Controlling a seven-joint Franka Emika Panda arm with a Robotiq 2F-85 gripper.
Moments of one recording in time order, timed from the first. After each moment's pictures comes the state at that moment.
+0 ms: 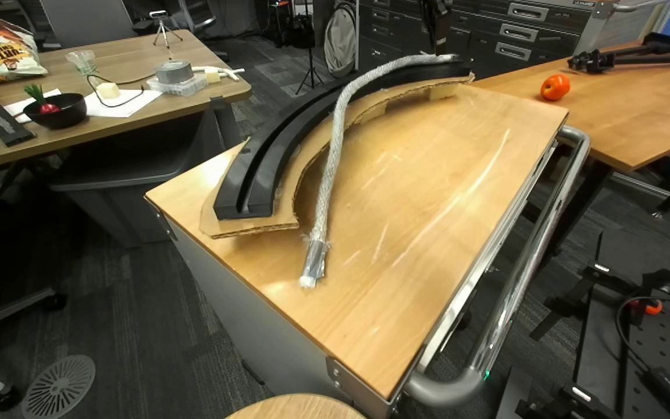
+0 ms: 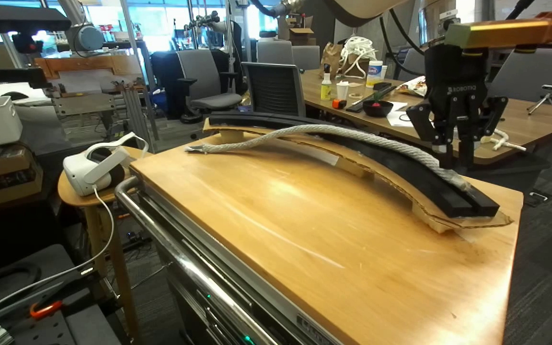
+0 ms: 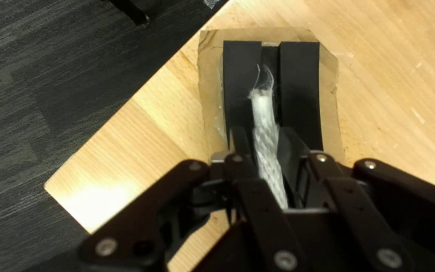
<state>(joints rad) -0.25 0.64 -0.12 -1.30 -0.31 1.86 -1.04</state>
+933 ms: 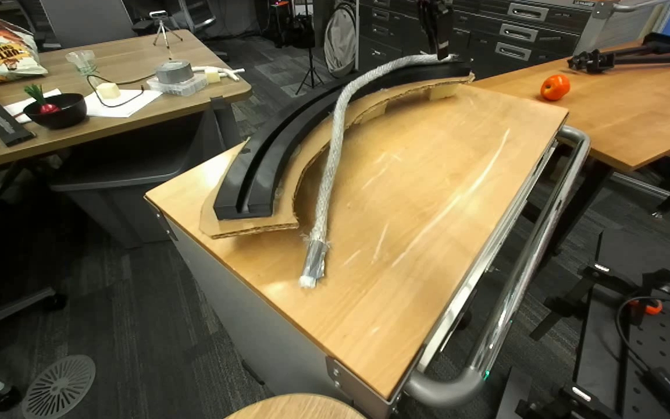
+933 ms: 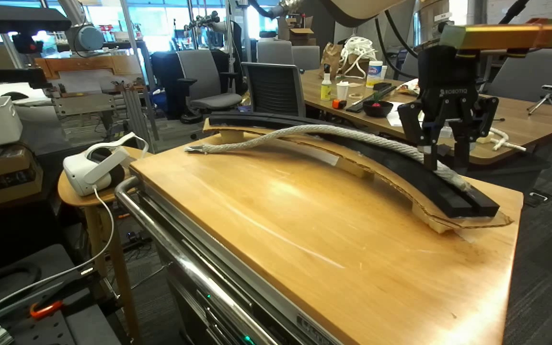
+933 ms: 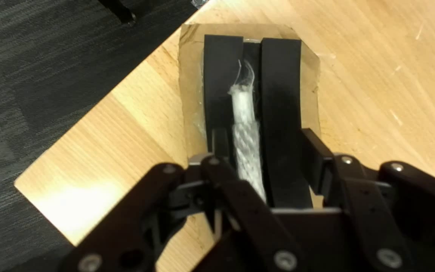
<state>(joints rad) -0.25 0.64 -0.10 -1.30 -0.31 1.82 -1.07</state>
